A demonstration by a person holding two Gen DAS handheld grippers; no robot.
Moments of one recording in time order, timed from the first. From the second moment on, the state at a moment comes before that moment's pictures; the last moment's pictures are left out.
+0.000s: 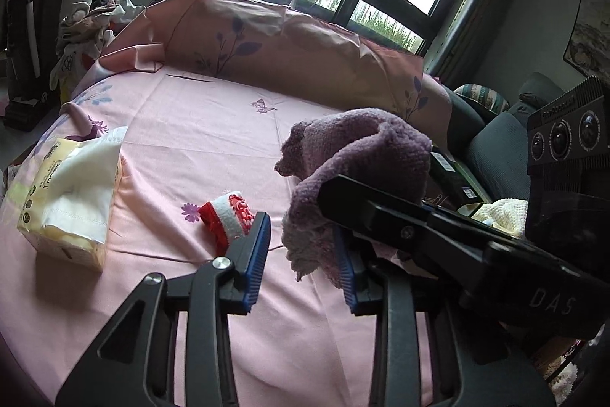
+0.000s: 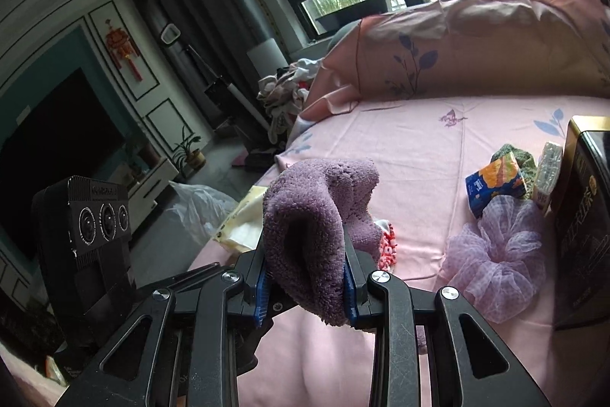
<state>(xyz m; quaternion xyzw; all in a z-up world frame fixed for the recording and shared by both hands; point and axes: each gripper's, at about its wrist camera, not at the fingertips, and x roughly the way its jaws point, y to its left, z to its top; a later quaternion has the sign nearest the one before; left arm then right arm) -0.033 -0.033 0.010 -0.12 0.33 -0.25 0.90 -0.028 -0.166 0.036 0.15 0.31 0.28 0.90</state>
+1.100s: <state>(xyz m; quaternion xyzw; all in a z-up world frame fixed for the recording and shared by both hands) -0.085 -0.052 0.068 -0.15 0.18 -0.34 0.91 -0.078 -0.211 0.091 0.16 0.21 0.28 0.92</state>
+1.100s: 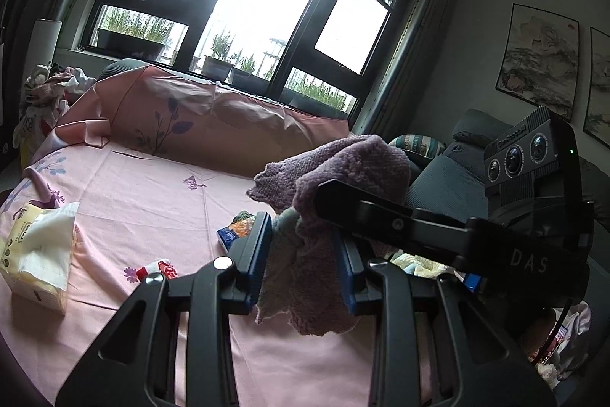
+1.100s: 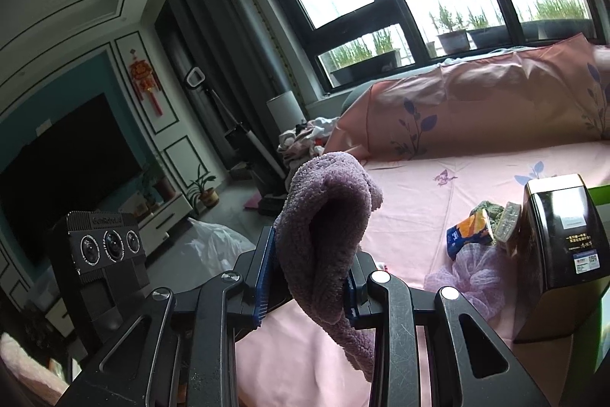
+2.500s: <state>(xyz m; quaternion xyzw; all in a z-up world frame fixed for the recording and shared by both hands) -0.081 -0.147 0.102 -0.10 0.19 -0.44 0.87 -0.110 -0.301 0.103 0.23 0.15 0.21 0.94</state>
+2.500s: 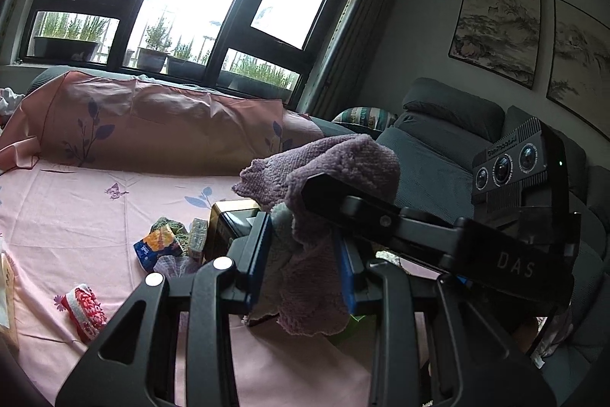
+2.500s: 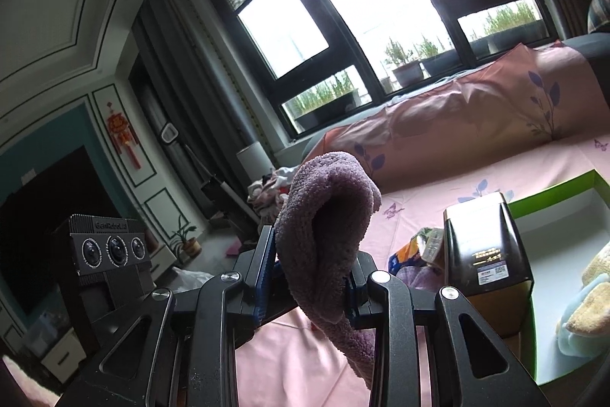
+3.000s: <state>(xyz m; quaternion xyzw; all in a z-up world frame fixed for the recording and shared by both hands) -0.077 -0.256 0.090 -0.03 0.23 -0.46 0.86 -0.126 -0.388 0.077 0.32 0.15 0.11 0.93</state>
